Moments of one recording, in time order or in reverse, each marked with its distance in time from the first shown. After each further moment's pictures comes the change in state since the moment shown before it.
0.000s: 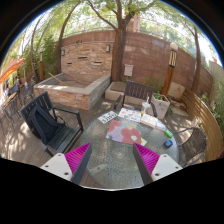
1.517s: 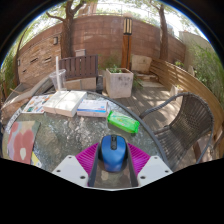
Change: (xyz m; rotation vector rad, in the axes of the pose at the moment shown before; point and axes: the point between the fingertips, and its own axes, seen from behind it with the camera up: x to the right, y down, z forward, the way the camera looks) arm 0.466 0.153 0.410 -0.114 0.281 0.294
